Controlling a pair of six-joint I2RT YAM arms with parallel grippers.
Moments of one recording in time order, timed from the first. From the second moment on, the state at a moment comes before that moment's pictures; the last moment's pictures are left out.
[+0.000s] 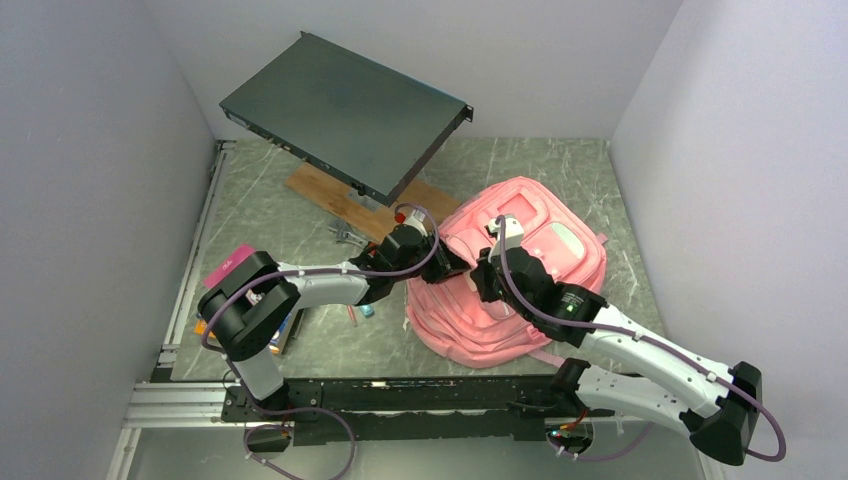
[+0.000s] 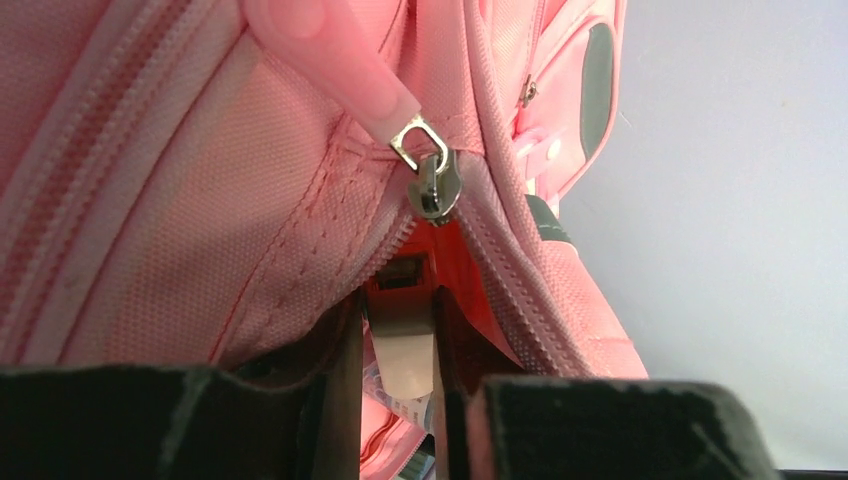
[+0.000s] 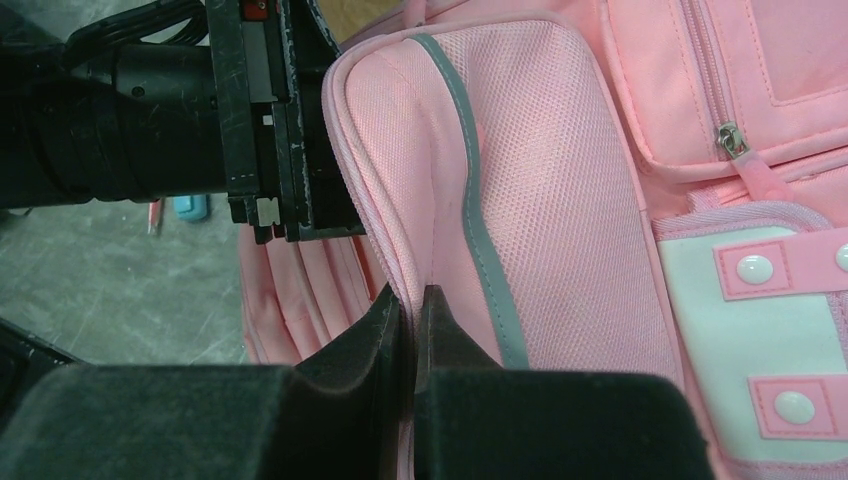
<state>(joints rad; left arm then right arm) -0.86 1.71 0.87 0.44 0.14 -1.26 0.91 0.87 0.73 -0.42 0.37 0.43</state>
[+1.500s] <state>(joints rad) -0.85 0.86 0.39 0.11 0.07 -0.99 0.91 0.87 0.73 -0.42 0.38 0.42</state>
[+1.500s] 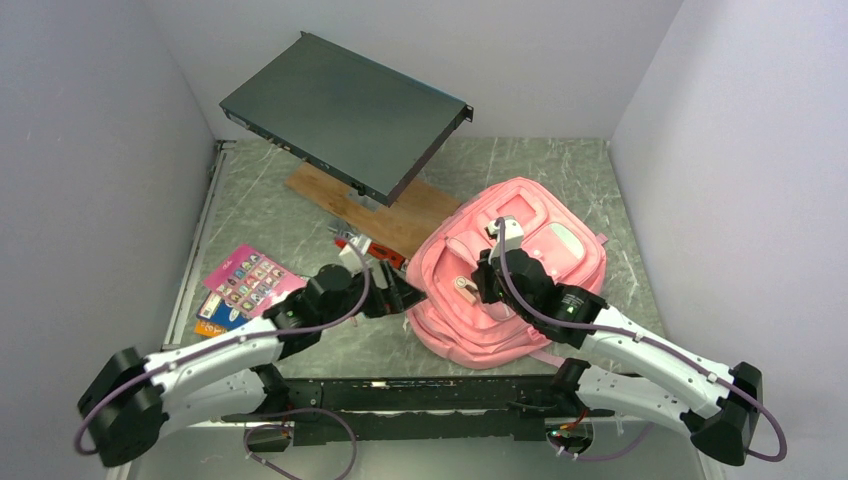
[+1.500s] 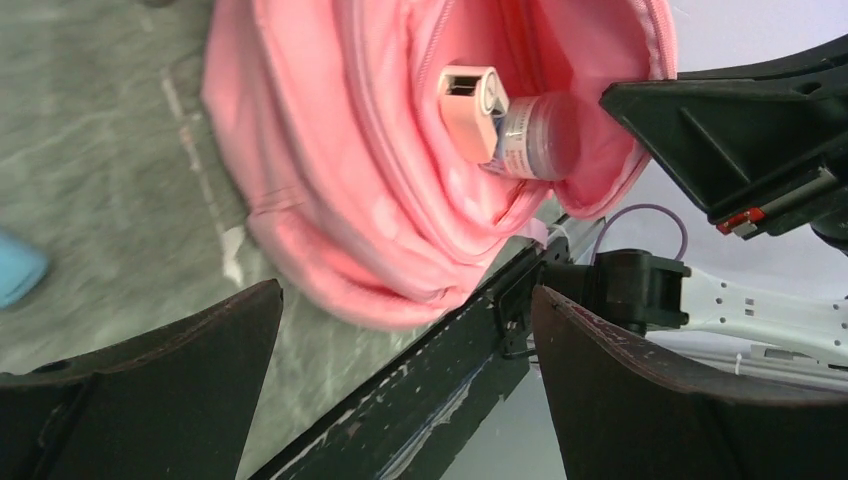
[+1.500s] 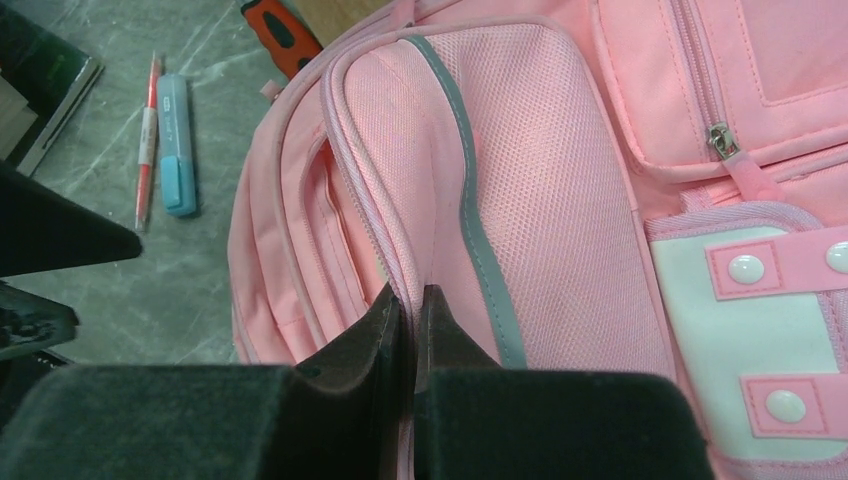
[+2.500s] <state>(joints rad) -0.54 1.06 0.62 -0.47 -0.08 -0.81 0.91 0.92 0.74 -0.42 0.38 0.44</state>
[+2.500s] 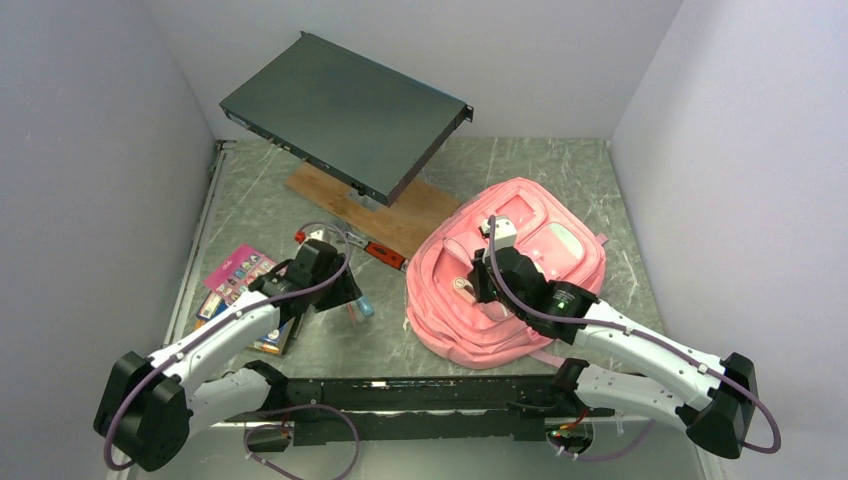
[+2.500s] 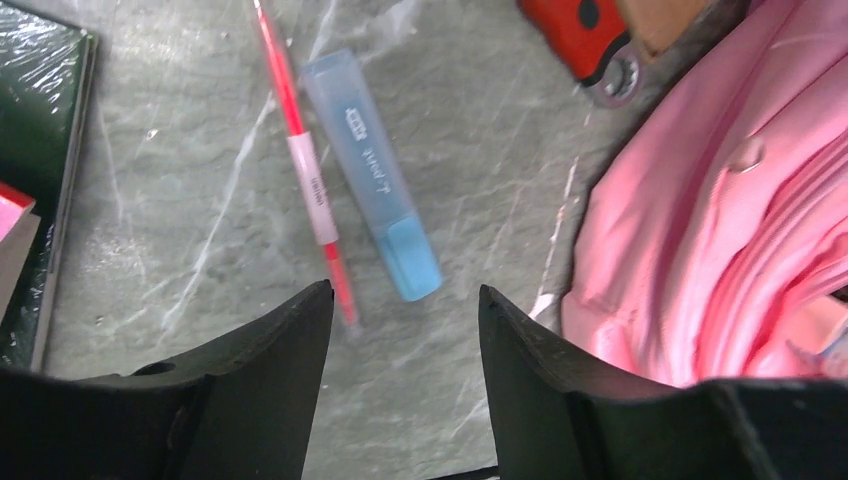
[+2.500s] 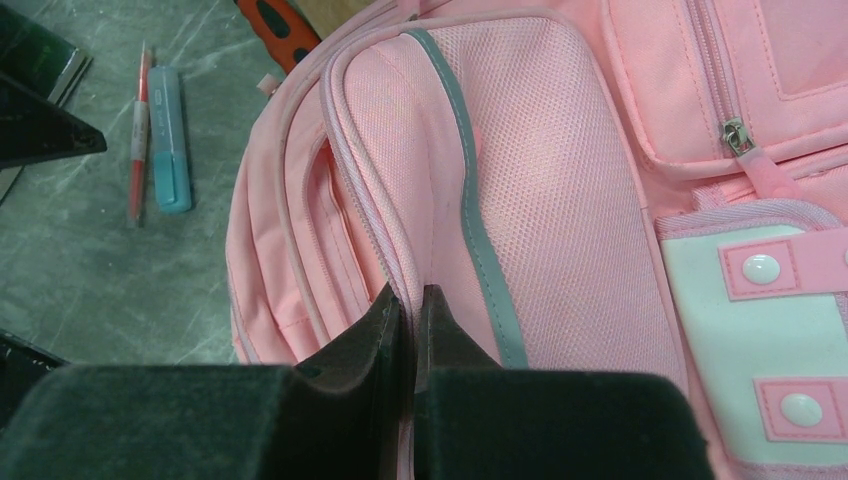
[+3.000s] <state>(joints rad) -0.54 1.39 0.82 -0.53 -0.06 -0.98 0.91 0.90 0.73 -0.42 0.38 0.44</state>
